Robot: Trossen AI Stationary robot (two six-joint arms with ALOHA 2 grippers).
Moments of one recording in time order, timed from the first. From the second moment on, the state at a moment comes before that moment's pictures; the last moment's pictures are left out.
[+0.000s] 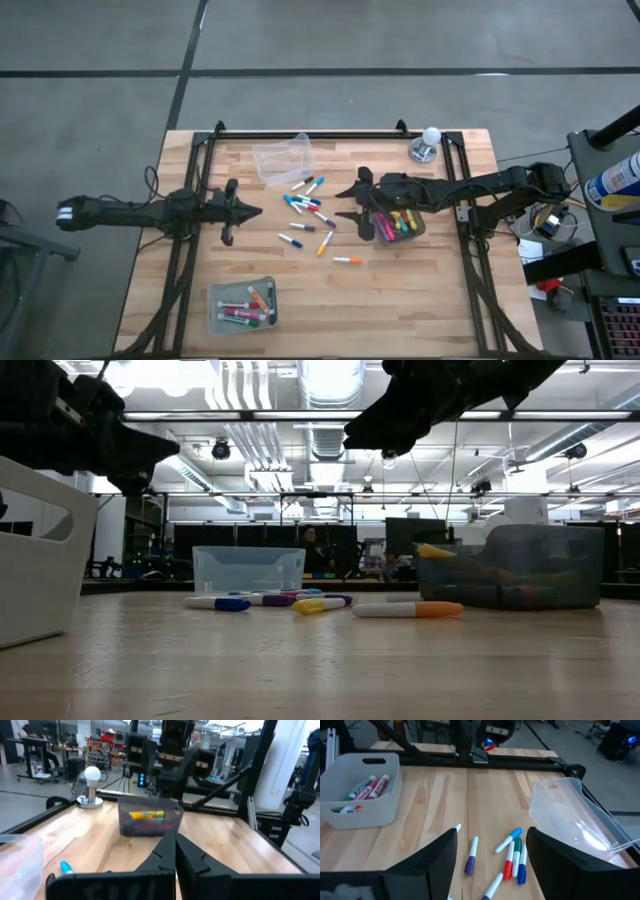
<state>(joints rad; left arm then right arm) 0.06 0.36 0.01 0.37 0.03 -0.13 -0.02 1.38 0.81 0.20 0.03 -0.03</state>
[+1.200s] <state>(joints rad) 0.06 0.36 0.01 0.09 0.03 -0.19 0.06 1.58 0.88 0.13 -0.08 0.02</state>
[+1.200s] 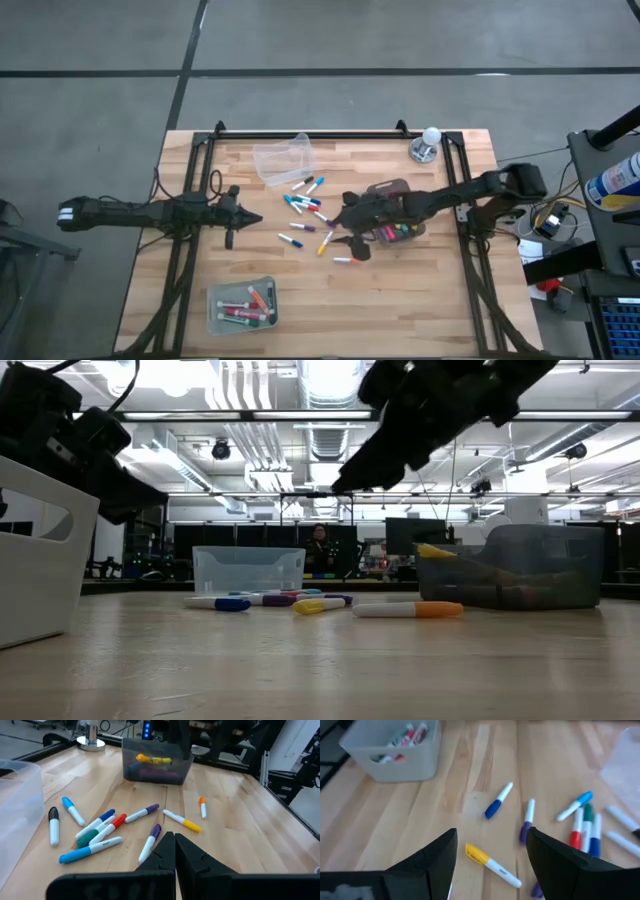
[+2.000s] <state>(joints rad) 0.06 0.37 0.01 0.08 0.03 -0.19 0.14 1.81 1.20 -0.25 -0.08 -0.14</state>
